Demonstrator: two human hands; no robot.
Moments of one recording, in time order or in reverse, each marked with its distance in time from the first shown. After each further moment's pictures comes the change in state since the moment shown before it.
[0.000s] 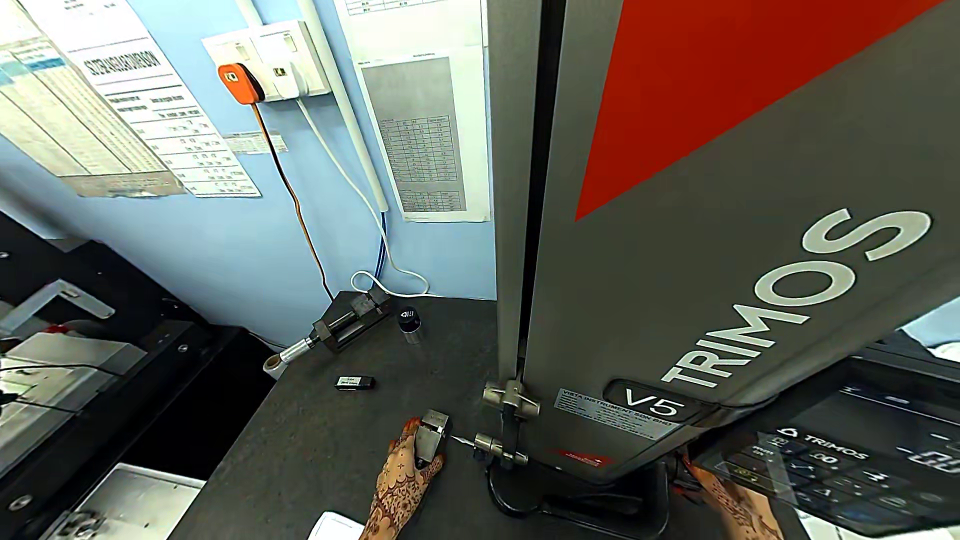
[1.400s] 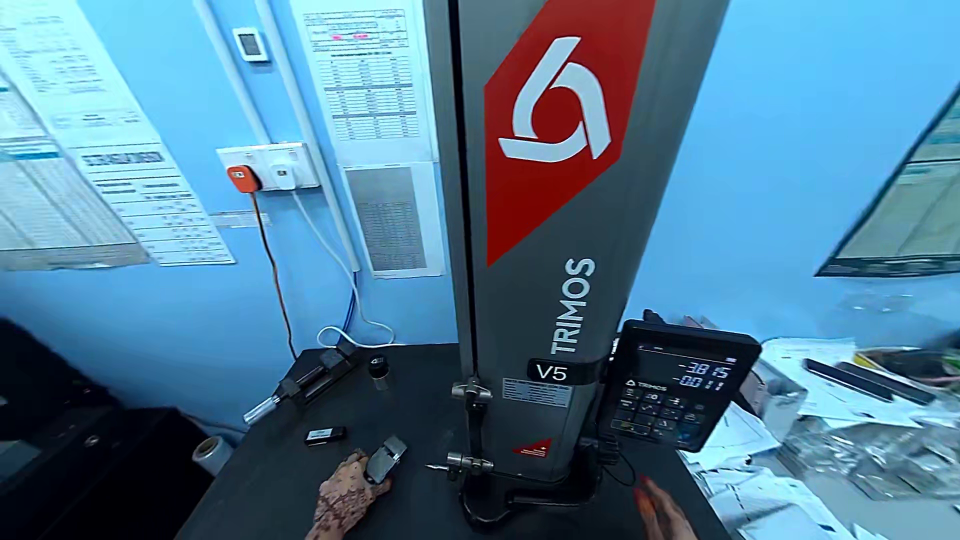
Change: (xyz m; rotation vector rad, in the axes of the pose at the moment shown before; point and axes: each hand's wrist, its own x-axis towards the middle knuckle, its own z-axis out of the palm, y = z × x) left_hand 0.048 -0.036 -0.057 0.368 -0.094 0.067; right_hand -0.090 -0.010 0.004 -0.353 0.120 -0.039
